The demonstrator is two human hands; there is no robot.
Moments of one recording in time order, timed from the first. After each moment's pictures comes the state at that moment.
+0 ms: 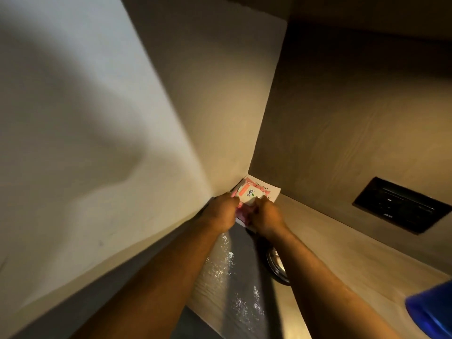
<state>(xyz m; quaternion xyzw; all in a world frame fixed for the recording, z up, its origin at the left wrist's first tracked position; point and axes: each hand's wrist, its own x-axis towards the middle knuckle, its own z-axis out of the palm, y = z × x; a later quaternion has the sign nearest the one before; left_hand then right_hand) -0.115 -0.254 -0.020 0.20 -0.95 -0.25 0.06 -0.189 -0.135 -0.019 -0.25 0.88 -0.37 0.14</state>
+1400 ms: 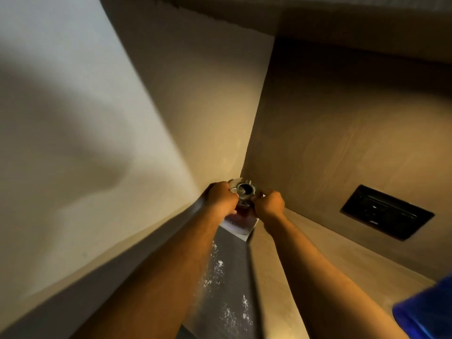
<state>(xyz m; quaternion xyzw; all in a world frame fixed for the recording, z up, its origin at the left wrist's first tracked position) -0.159 -0.250 0.011 0.32 -0.76 -0.55 0.12 -0.223 -0.142 0.011 -0.08 0.86 -0.49 0.10</state>
